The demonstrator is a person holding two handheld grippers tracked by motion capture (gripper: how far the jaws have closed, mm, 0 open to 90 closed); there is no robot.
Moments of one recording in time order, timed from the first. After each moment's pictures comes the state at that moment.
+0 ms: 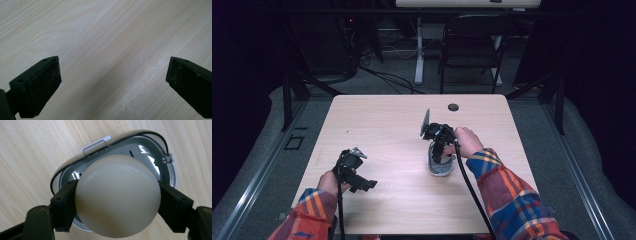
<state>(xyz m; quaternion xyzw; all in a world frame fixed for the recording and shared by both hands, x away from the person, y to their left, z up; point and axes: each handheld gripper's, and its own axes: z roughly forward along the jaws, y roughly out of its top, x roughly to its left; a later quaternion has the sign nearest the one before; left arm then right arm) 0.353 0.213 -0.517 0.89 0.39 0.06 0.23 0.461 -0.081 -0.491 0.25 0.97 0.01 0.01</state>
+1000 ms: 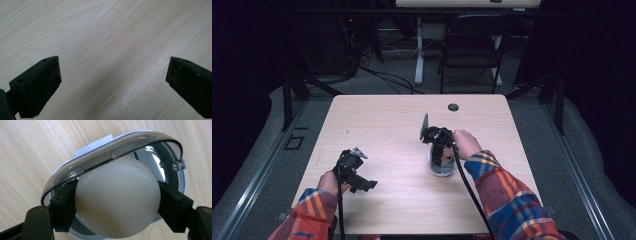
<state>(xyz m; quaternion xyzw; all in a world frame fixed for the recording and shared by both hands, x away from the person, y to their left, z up) 0.353 0.212 -0.517 0.89 0.38 0.06 0.23 0.462 -0.078 -0.508 0.25 0.97 -0.01 0.02</state>
